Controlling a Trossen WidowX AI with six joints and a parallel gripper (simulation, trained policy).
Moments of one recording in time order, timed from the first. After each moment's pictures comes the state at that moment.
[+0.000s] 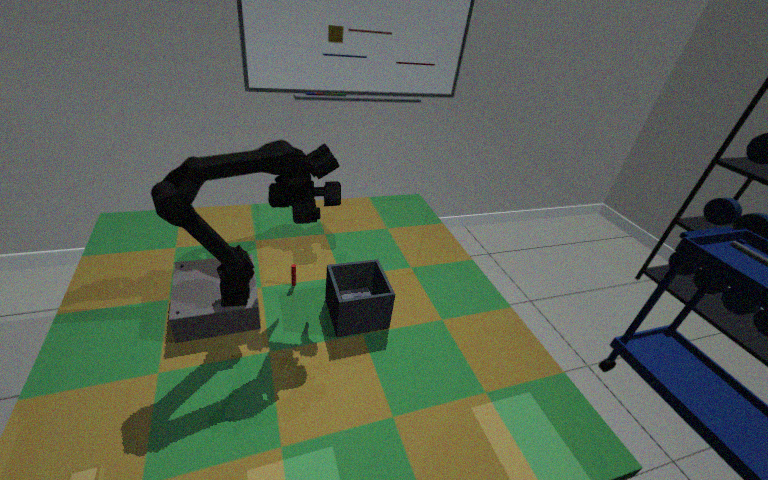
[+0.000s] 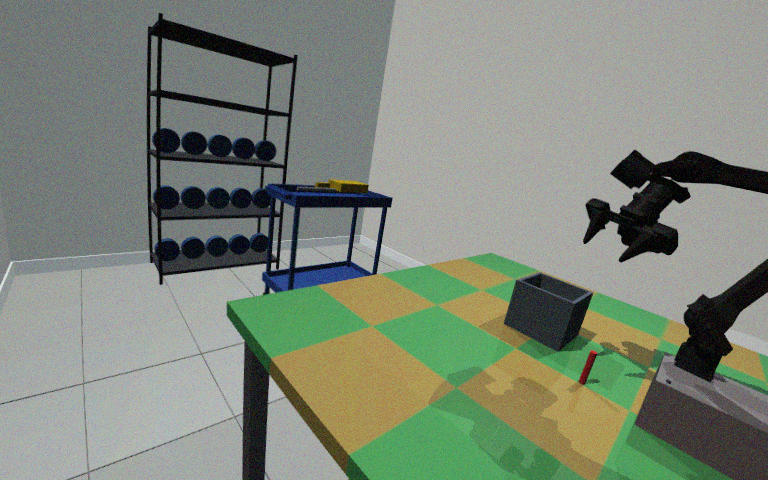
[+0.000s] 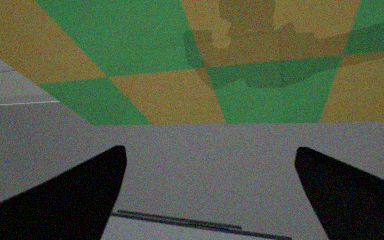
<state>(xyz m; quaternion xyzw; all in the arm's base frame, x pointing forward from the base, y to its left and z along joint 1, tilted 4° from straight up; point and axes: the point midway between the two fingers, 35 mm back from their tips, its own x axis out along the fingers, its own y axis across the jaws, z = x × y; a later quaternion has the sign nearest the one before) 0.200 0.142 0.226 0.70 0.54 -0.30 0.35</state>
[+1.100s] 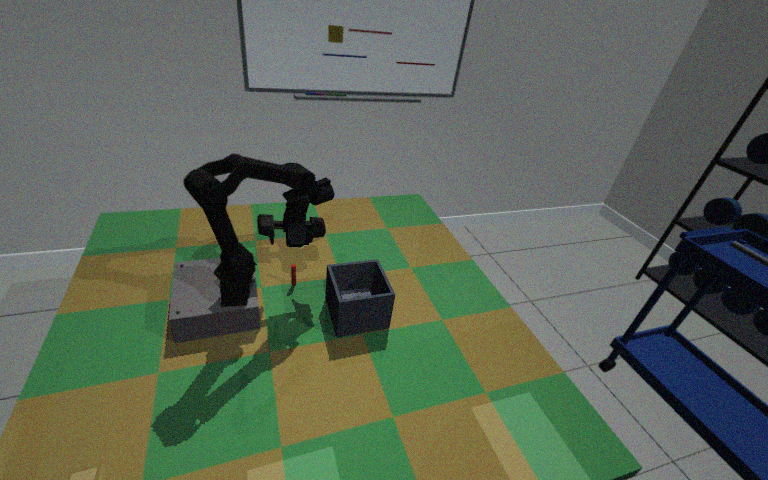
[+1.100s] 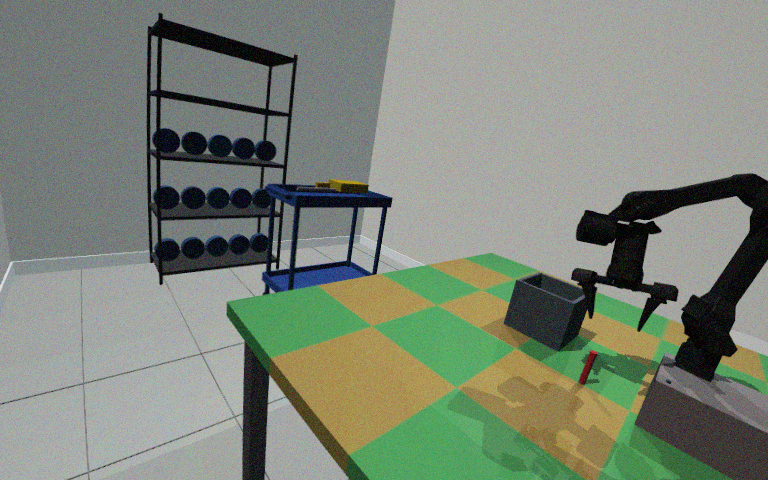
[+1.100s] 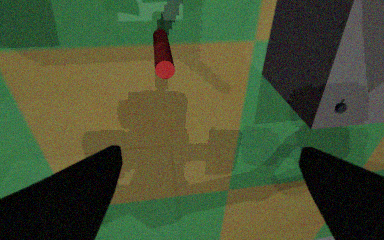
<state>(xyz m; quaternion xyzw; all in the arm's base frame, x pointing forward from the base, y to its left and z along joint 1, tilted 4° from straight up) 0.148 0.146 0.095 0.47 0.60 -0.47 0.44</state>
